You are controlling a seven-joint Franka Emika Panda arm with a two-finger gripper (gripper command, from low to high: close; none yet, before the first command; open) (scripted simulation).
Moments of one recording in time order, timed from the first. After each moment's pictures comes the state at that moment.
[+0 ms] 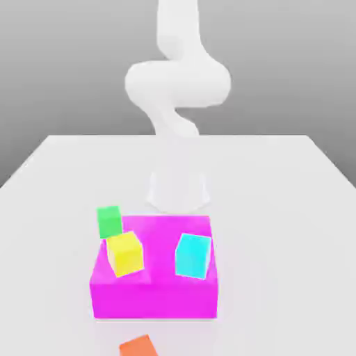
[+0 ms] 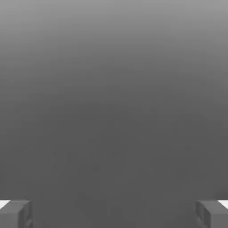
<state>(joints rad) -0.05 -0.71 0.04 -2.30 -0.02 2.33 0.89</state>
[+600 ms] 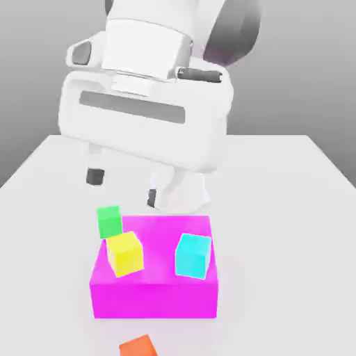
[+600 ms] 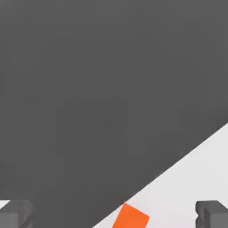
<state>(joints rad) -0.29 -0.05 0.20 -2.30 -0.25 2.50 1.59</state>
